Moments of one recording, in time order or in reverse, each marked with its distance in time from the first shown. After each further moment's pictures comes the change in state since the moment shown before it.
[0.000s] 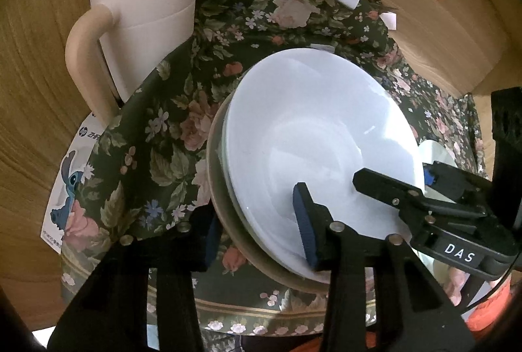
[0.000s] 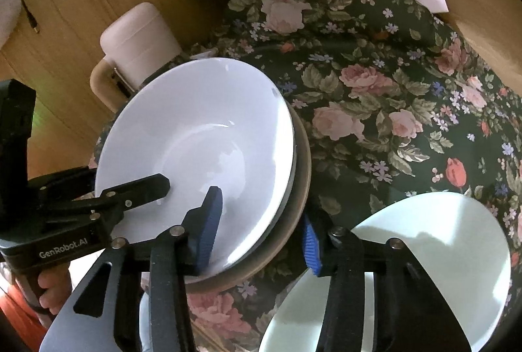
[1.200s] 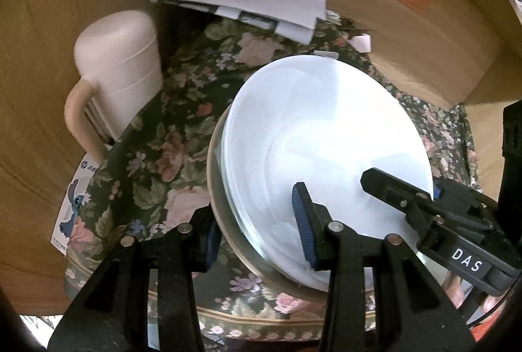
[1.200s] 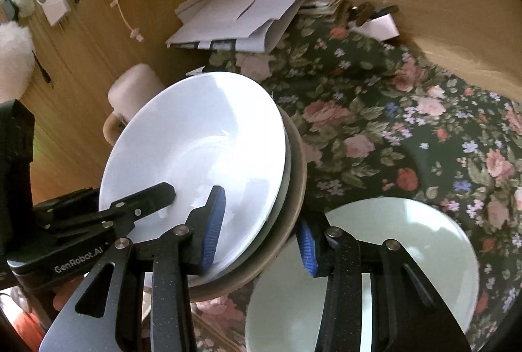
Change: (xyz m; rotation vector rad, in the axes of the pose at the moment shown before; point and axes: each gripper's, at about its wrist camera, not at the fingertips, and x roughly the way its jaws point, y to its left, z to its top) left arm -0.030 -0.054 0.015 0.033 -0.091 0.026; right arm -0.066 -0.017 -0.009 0.094 -0.165 -0.026
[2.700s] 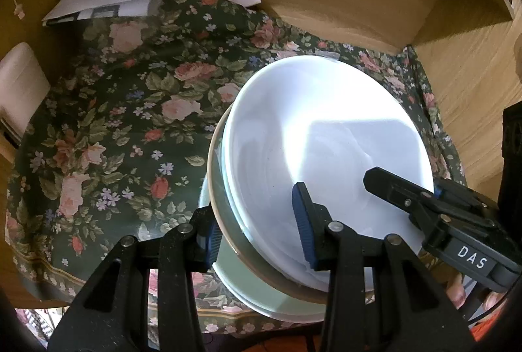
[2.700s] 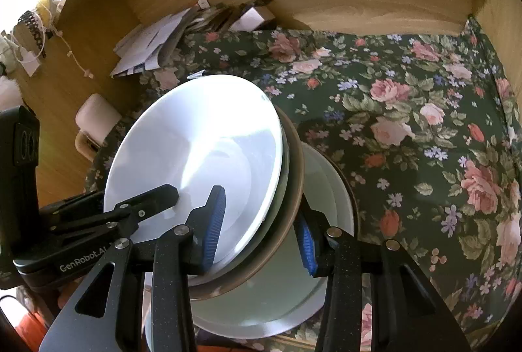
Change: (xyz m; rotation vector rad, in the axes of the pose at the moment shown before) left arm 0.020 -0.124 -0.032 0.187 0.095 -0.123; right arm -0.077 -0.105 -0.062 0.202 -0.025 -0.093
